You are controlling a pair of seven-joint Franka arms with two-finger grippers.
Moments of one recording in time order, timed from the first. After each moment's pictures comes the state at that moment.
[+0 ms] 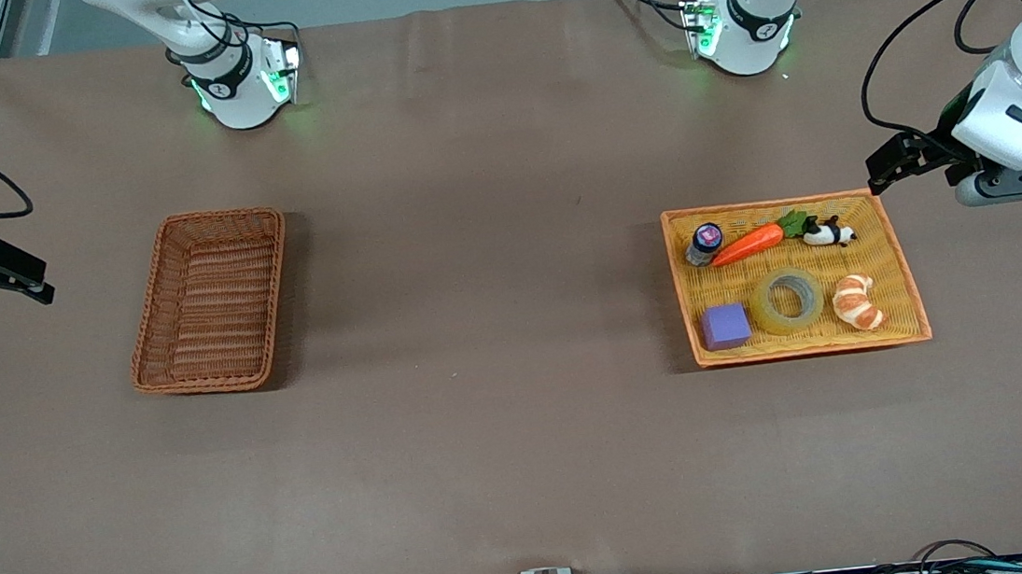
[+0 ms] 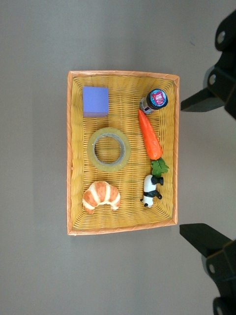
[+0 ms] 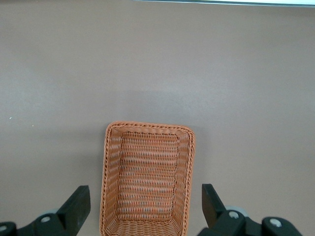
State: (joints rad) left arm -0.02 -0.03 -0.07 -1.76 0.00 1.72 -0.10; right arm -0.04 0.04 -0.01 -1.60 -0.01 1.73 -0.08
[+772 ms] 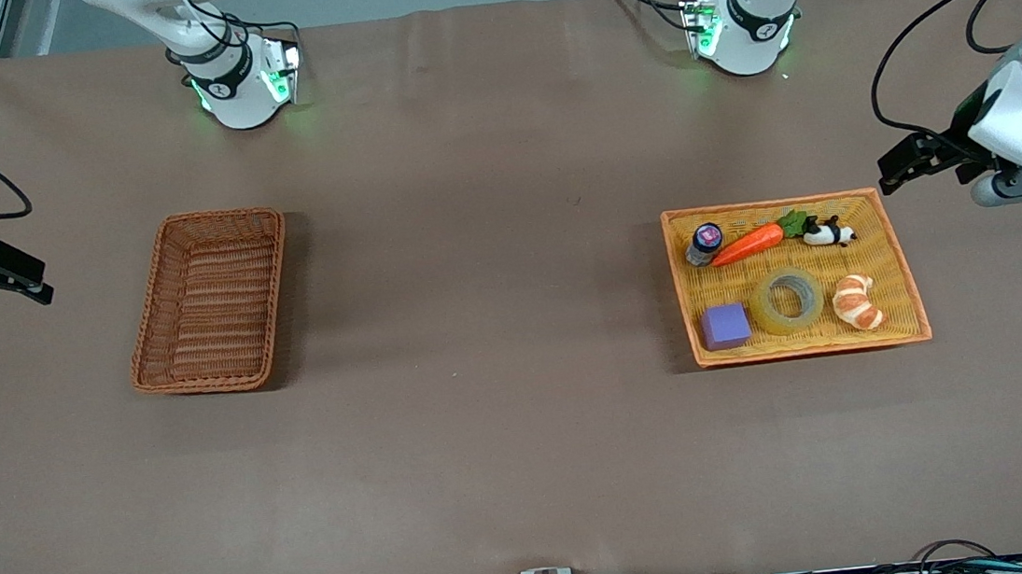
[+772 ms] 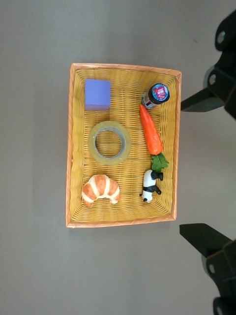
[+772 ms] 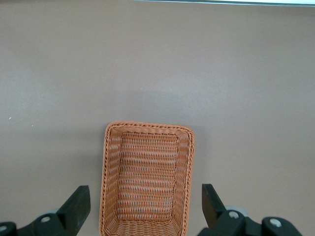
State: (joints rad) left arm 0.00 -0.03 -0.07 -1.76 0.00 1.72 -0.10; right arm -0.04 0.04 -0.01 -1.60 -0.01 1.73 -0.08
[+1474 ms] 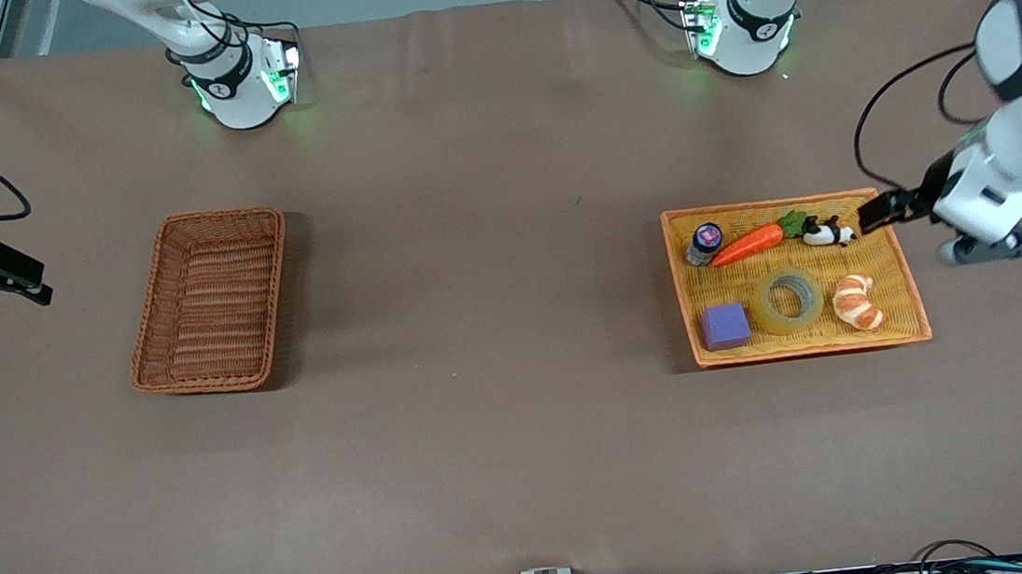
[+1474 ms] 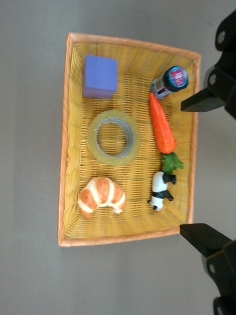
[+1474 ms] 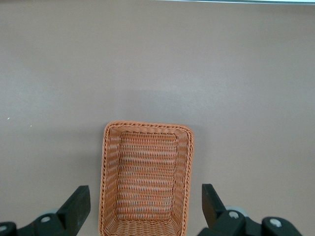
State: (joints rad) left arm 0.01 0.14 -0.06 -1.82 0.00 1.86 -0.10; right arm -0.05 0.04 -0.01 -1.60 -0.01 1.73 -0.08
